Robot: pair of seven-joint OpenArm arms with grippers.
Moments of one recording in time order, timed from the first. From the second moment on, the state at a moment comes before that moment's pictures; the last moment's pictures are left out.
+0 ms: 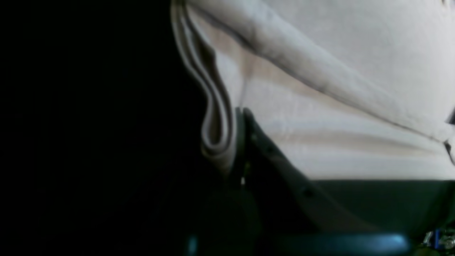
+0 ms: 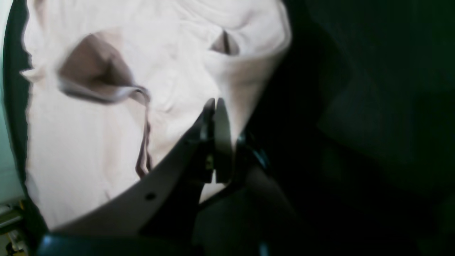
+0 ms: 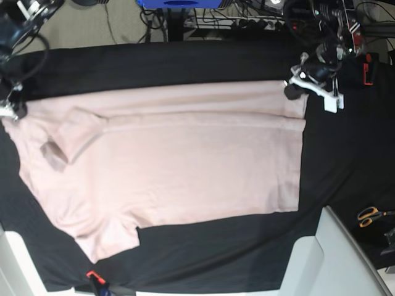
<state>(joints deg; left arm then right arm) 20.5 -9.5 -25.4 80.0 -37.3 -21.5 37.7 1.2 9.6 57.8 59.3 29.5 25.5 -49.8</state>
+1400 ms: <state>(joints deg) 28.4 -9.9 -25.4 84.2 -36.6 -21.3 37.4 -10.9 4.3 58.1 70.6 30.0 25.5 -52.1</state>
